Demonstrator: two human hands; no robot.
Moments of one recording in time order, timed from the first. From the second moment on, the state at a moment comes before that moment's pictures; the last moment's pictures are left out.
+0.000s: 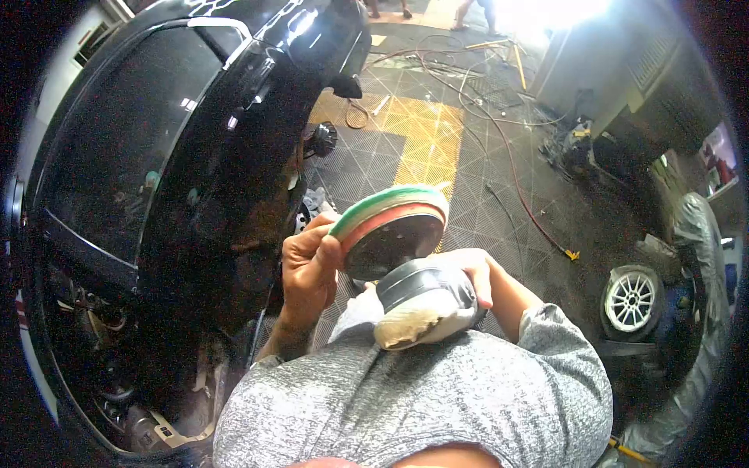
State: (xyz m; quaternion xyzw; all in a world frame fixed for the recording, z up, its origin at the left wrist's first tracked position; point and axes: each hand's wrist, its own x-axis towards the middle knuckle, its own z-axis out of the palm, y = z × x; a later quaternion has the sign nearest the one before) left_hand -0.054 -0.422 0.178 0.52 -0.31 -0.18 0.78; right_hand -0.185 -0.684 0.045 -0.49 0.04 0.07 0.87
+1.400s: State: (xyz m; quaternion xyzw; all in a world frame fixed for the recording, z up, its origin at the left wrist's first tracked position) left_hand -0.075 -0.384 0.220 0.54 -0.27 -0.35 0.72; right_hand -0.290 -0.700 0.044 -0.42 0.15 0.04 0.89
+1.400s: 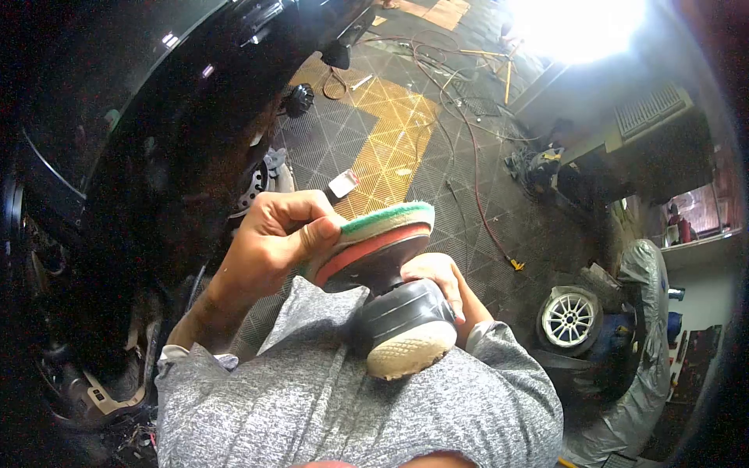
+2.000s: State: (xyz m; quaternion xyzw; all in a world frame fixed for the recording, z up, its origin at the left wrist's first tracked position) left_hand -0.069 -0.427 0.212 0.47 -0.28 -0.42 0.73; right_hand -0.281 -0.716 0.036 -0.41 0.16 0.04 0.90
